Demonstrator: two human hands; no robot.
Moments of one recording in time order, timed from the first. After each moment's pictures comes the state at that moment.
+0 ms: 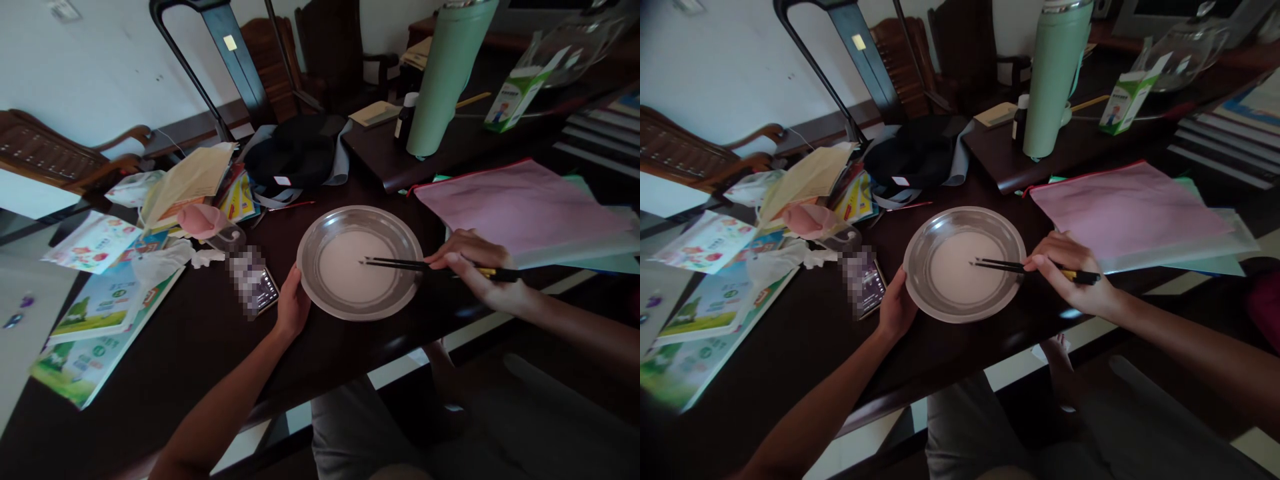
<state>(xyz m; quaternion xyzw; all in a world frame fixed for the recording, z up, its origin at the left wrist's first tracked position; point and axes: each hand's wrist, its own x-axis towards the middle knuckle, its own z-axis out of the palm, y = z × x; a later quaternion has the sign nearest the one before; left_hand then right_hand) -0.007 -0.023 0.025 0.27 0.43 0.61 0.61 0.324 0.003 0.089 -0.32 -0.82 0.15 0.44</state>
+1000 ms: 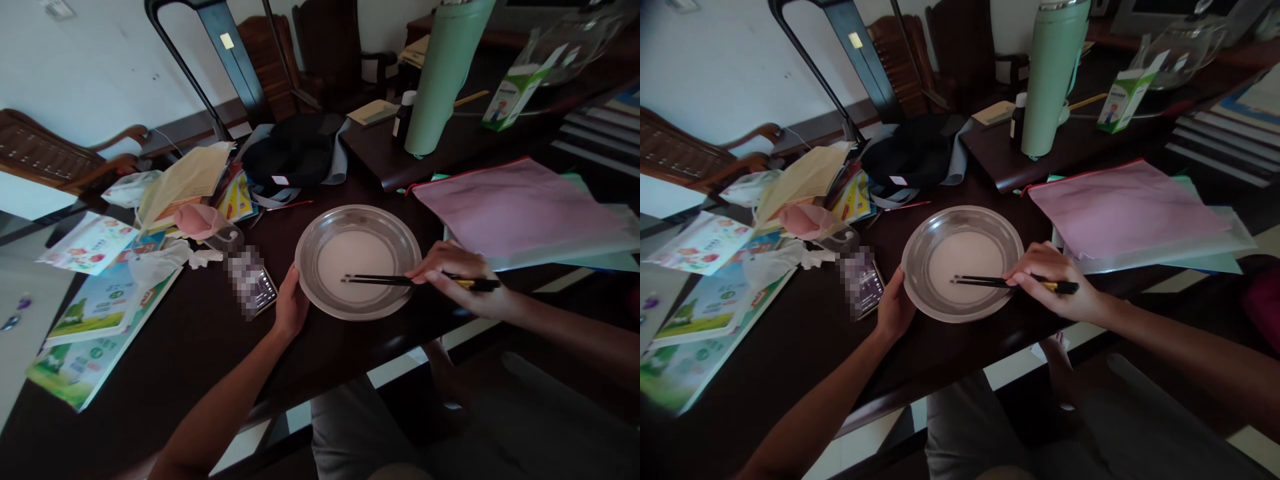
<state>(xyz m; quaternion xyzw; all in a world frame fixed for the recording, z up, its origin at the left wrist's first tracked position) -0.008 -0.022 0.024 0.28 0.43 0.60 0.61 0.313 -0.002 0.085 -0.27 -0.86 0.18 0.40</state>
